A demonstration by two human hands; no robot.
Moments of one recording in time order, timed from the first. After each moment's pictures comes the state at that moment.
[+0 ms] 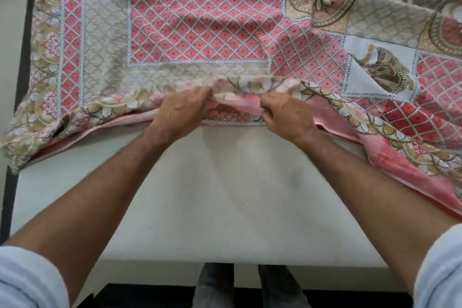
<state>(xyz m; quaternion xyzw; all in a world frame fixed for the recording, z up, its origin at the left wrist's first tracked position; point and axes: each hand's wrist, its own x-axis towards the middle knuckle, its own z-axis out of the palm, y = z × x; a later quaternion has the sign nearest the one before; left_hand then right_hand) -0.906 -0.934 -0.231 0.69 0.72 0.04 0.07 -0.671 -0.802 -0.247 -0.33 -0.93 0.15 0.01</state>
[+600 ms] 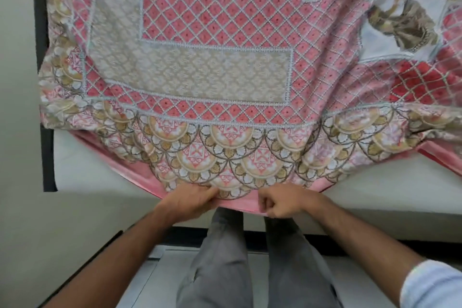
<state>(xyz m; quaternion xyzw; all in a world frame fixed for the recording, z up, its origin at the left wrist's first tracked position) -0.805 -1.207 -0.255 0.76 0.56 -0.07 0.33 -0.575 -1.012 -0.218 -0.17 -0.70 0.48 -0.49</state>
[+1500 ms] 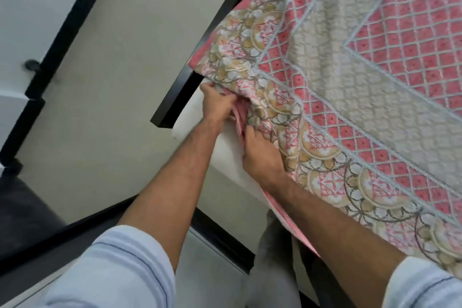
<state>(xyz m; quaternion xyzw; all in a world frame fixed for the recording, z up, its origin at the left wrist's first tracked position) -1.080 -1.266 -0.272 -0.18 0.81 0.48 0.29 -0.920 -1.190 -0.237 -0.16 -0.91 0.32 -0.22</state>
